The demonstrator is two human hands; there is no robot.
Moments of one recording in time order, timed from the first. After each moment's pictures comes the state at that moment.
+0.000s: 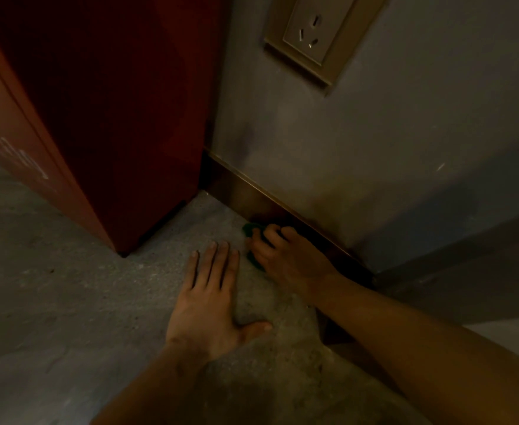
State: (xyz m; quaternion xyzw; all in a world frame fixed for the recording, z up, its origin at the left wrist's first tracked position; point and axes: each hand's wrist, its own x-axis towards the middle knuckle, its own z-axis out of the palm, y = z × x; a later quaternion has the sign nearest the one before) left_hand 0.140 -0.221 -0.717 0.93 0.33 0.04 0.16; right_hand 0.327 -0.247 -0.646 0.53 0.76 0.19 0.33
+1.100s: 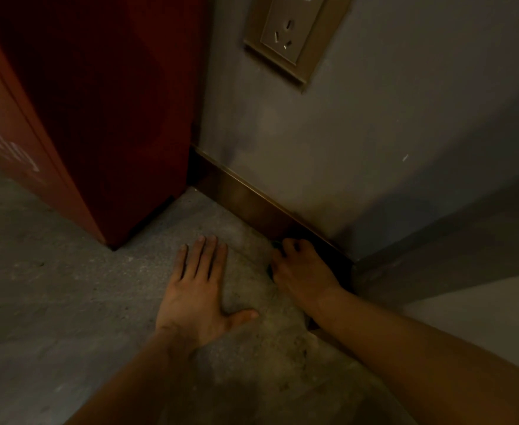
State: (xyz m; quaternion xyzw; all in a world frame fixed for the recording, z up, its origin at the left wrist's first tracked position) left_hand 0.139 -0.221 -0.716 0.93 0.34 0.03 0.15; right_hand 0.318 -0.292 -0.626 0.62 0.67 0.06 0.40
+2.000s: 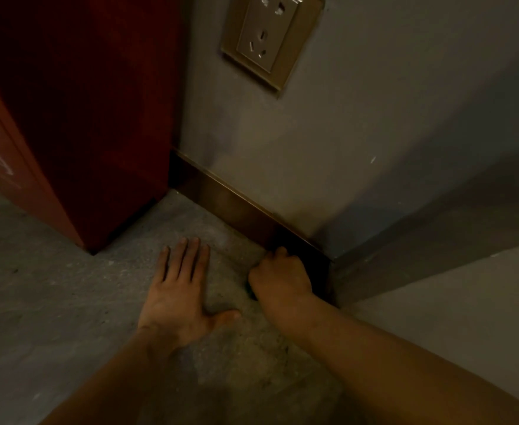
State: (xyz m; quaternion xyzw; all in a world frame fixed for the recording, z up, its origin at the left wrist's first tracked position) left_hand 0.140 -0.220 -0.718 0.93 0.34 0.03 0.16; right_hand 0.282 -0.291 -0.601 0.75 0.55 -0.08 0.35
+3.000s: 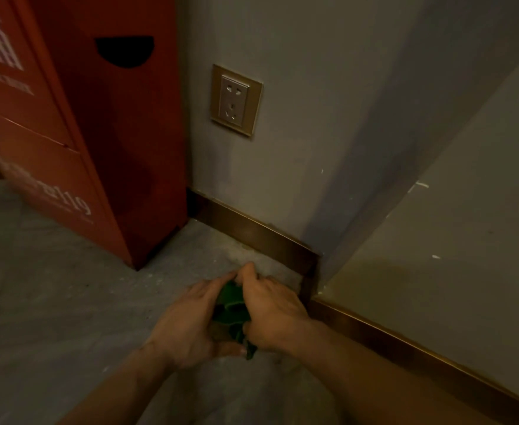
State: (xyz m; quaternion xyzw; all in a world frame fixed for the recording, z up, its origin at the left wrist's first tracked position) left_hand 0.086 -0.258 -0.634 0.91 0.23 0.08 0.32; right_hand 0.223 -0.356 -0.529 0.80 0.54 -0.25 -0.01
